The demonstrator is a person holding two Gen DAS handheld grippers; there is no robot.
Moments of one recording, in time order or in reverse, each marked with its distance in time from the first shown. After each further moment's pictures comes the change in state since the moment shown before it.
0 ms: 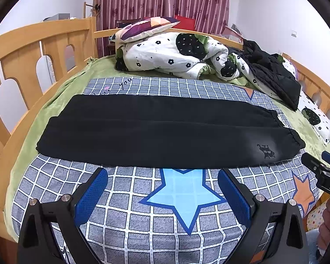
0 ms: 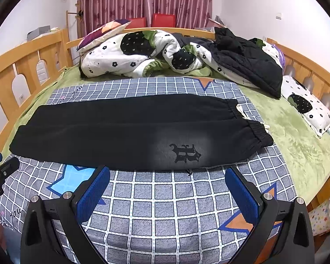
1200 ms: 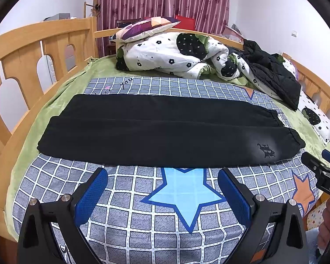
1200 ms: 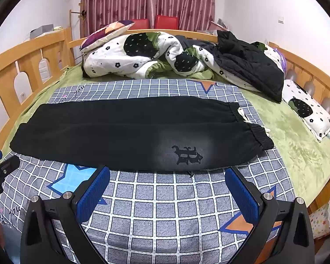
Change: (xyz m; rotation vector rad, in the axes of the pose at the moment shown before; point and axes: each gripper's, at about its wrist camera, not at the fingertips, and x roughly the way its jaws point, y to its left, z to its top) left arm -0.002 0.004 -0.001 -0.005 0.002 -0.001; right arm -0.003 0.008 0.001 -0.021 -0.013 0.000
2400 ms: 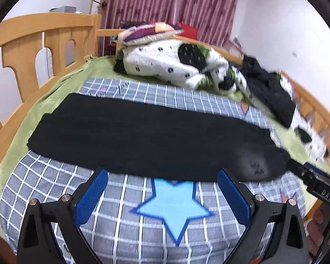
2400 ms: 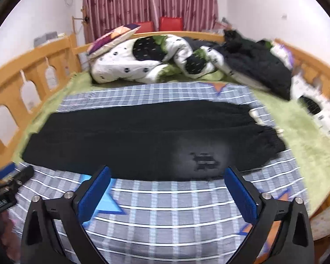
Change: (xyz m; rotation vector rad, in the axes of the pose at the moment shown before) left arm 0.001 0.012 0.017 -0.103 -0.059 -0.073; right arm 0.005 0.014 0.019 0.056 0.001 0.111
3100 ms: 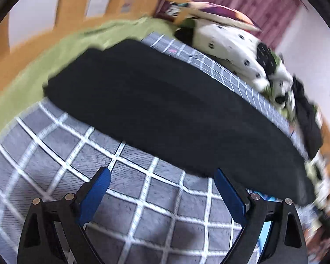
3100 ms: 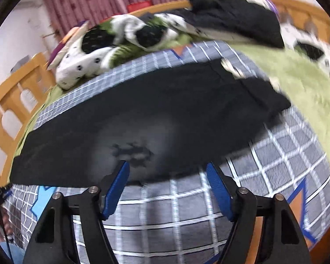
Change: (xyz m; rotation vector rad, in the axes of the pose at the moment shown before) left arm 0.122 0.202 -0.036 -0.337 0.149 0.031; right arm 0.128 -0.183 -0.041 0.246 0.098 0.044
